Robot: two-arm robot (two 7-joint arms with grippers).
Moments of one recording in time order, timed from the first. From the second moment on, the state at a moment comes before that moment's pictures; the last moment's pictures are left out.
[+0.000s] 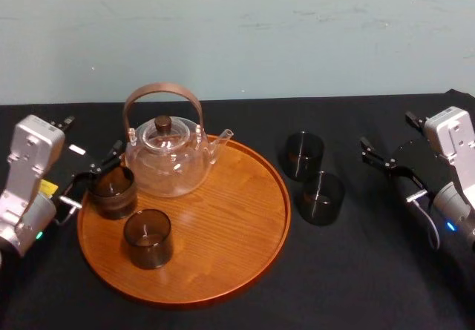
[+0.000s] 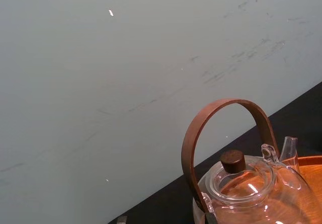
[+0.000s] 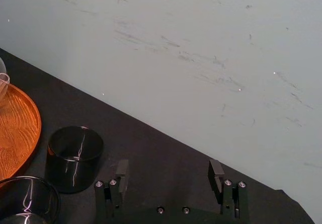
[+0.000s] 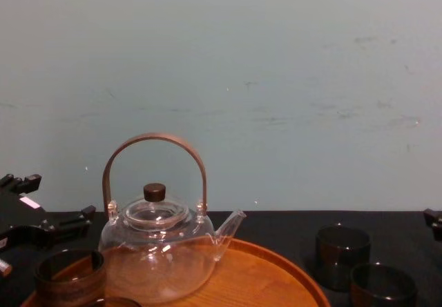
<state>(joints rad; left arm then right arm) -0.20 0.60 0.45 -1.41 -0.25 -0.12 0.03 0.20 0.60 -0.45 -1.41 0.25 -0.12 -0.03</state>
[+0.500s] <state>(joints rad) -0.20 0.60 0.45 -1.41 -0.25 -0.12 0.03 0.20 0.60 -0.45 -1.41 0.25 -0.12 -0.03</state>
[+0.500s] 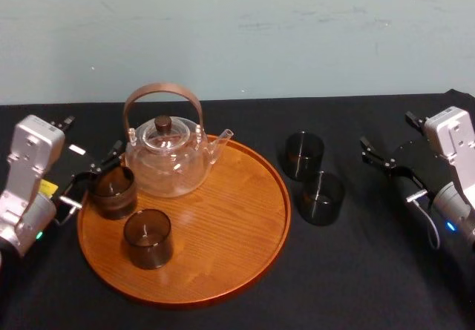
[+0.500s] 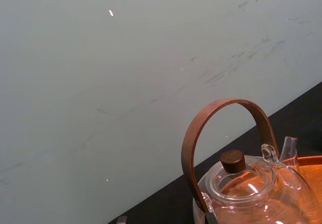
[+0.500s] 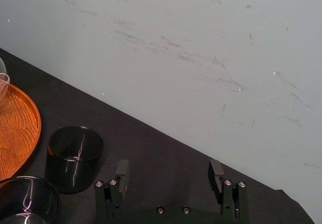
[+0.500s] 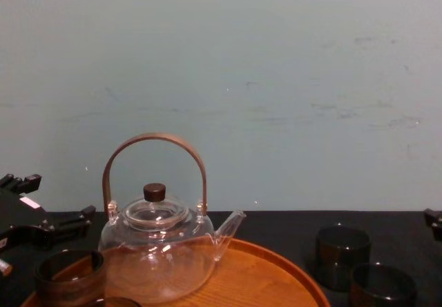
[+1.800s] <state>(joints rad) -0.20 0.60 0.45 -1.41 -0.25 -0.12 0.03 0.04 0.63 -0.39 -1.63 0.34 -0.10 0.07</state>
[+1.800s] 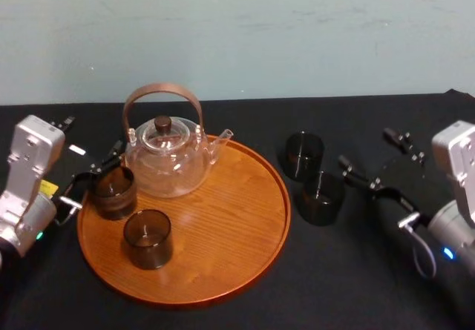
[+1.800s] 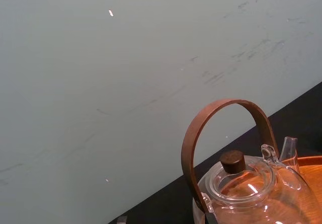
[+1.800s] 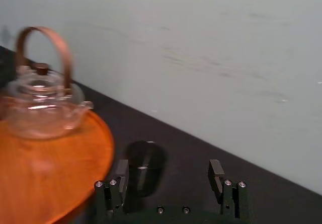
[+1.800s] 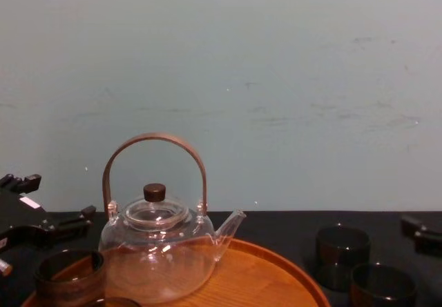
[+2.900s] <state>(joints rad) -0.20 0.60 0.45 -1.41 -0.25 -0.12 0.03 -0.11 0.59 -0.33 -1.67 0.37 -0.02 0.14</state>
